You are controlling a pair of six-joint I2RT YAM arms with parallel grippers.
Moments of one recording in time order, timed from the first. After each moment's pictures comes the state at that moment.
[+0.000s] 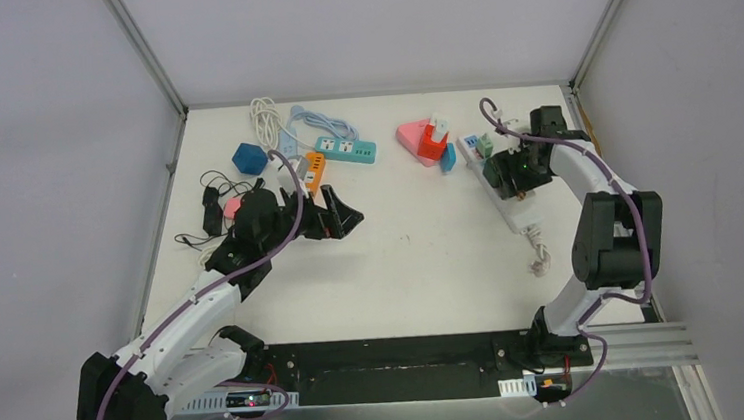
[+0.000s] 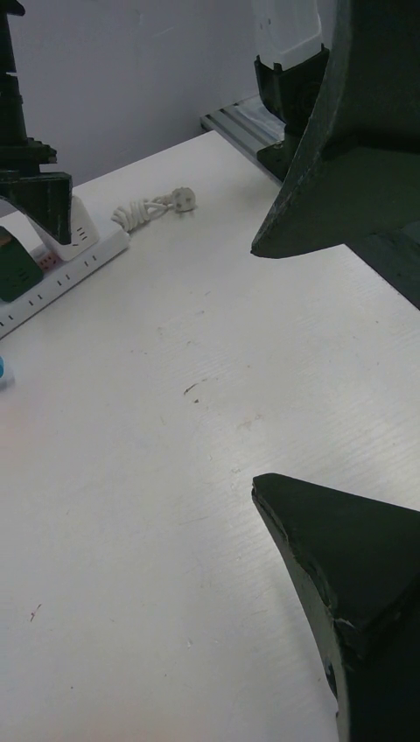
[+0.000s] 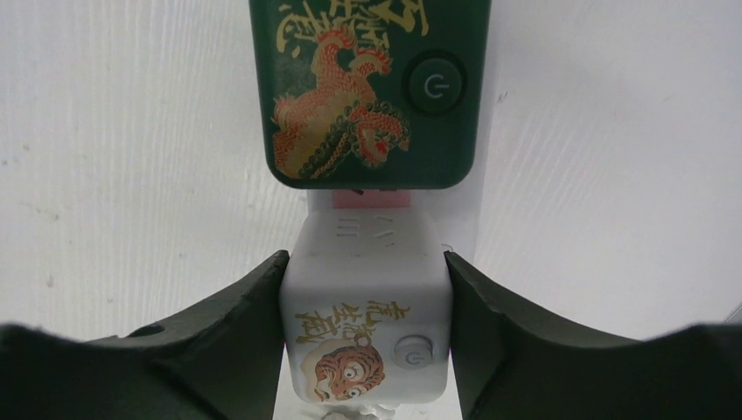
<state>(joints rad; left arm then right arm) -0.53 0.94 0.62 0.11 0.30 -0.58 -0.02 1.69 1.24 -0.69 -0.16 -0.36</state>
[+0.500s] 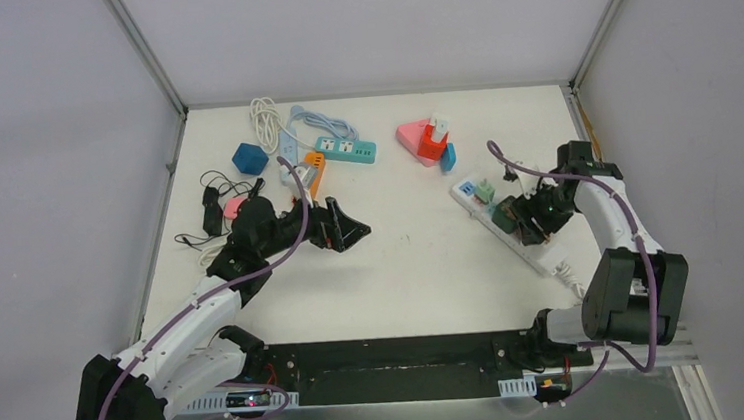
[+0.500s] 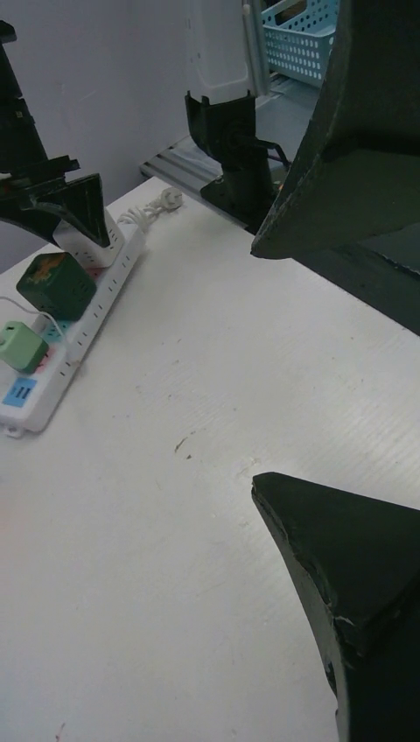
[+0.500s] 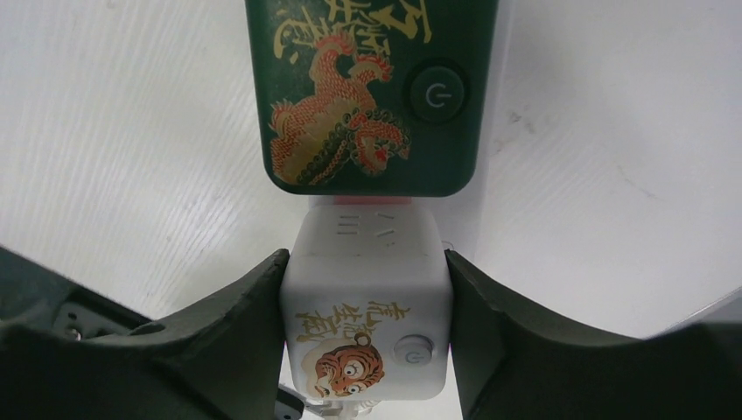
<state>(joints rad) -0.53 0.91 0.56 0.22 0.47 -0.55 -0.14 1.38 0.99 -0.95 -0.28 -0.76</state>
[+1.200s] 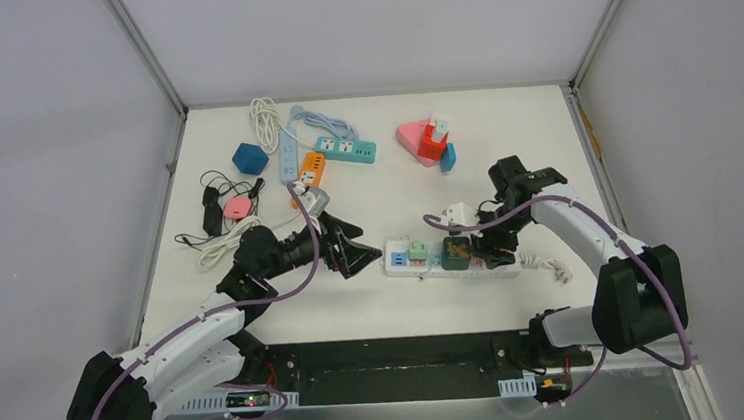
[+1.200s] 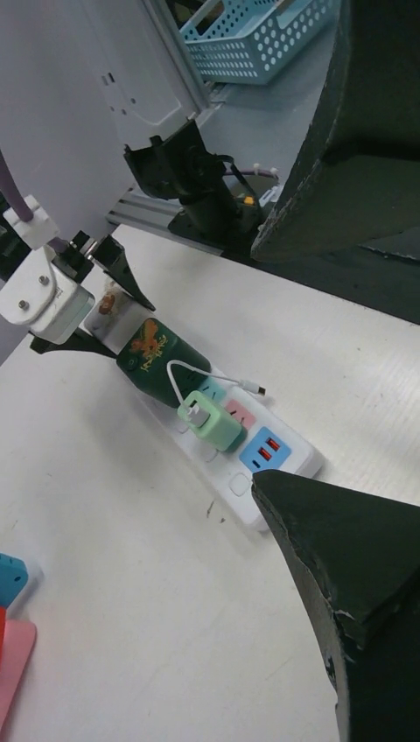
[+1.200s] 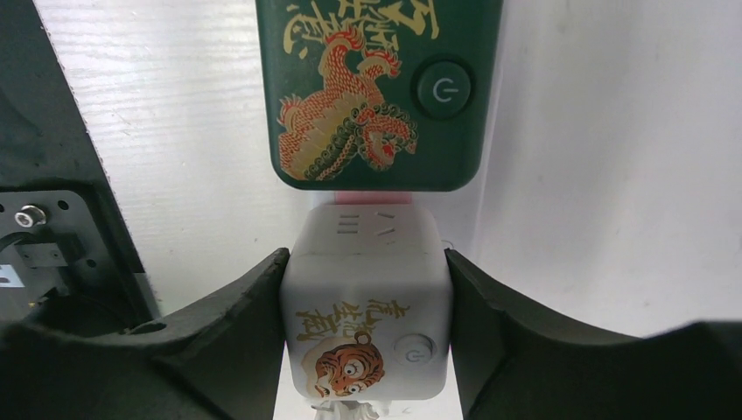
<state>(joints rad) -0.64 0.85 0.38 0.55 0.54 -0.52 0.25 1.34 0.94 -1.10 -0.41 -1.24</state>
